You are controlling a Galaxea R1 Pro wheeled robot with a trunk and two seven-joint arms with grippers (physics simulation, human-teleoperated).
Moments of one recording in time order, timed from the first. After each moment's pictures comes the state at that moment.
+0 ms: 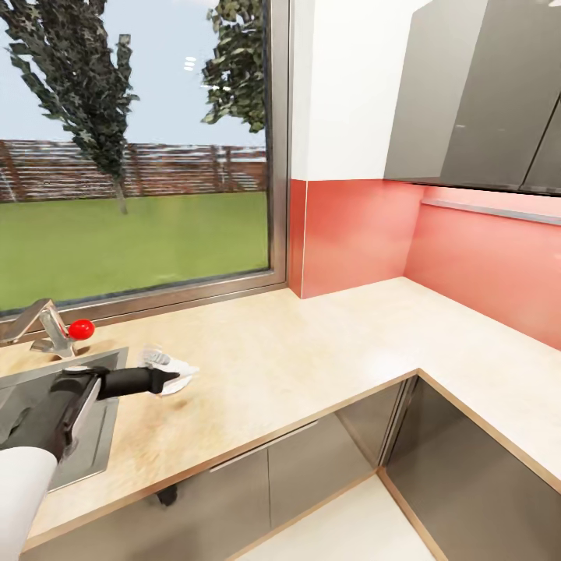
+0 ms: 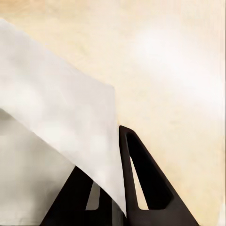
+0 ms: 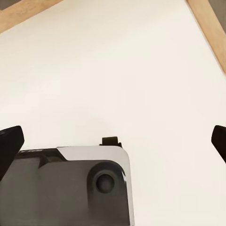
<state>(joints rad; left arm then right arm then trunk) -0.76 0.32 0.07 -0.84 -0.07 0.53 -0.96 -0.01 -0.05 -0.01 -0.50 -0.08 -0.03 0.00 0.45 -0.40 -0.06</state>
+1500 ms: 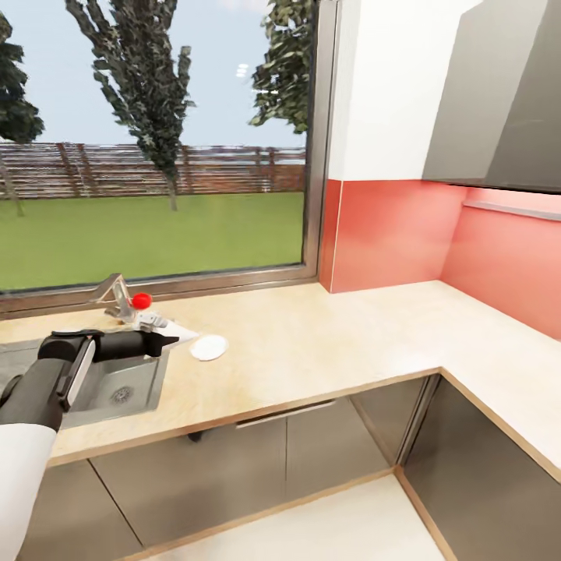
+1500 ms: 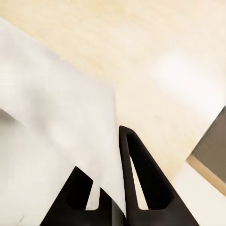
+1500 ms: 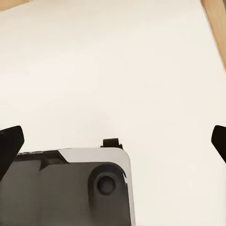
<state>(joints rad) -0.83 0.32 0.08 -1.05 -0.07 0.71 -0.96 -0.01 -0.05 -0.01 -0.50 -0.09 -0.03 0.00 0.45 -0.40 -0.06</state>
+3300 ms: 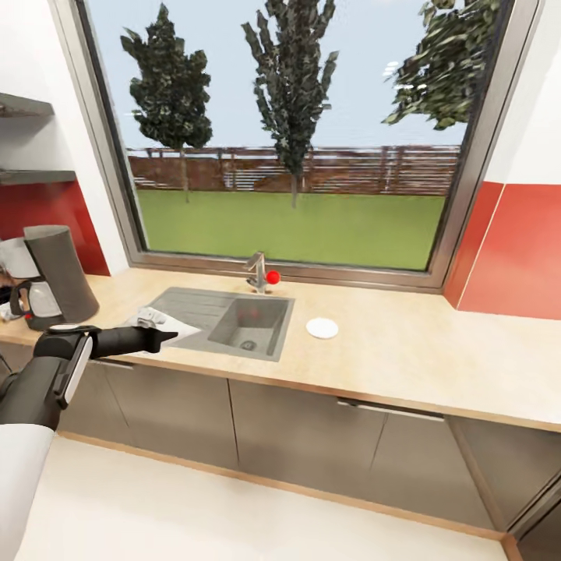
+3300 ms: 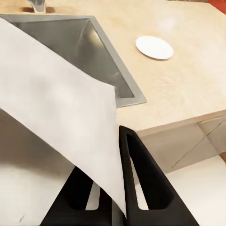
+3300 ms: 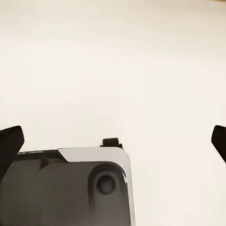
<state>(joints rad) -0.83 0.33 0.08 -1.09 -0.07 0.72 -0.96 -0.01 -0.05 -0.01 -0.50 -0.09 -0.03 0.00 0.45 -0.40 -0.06</state>
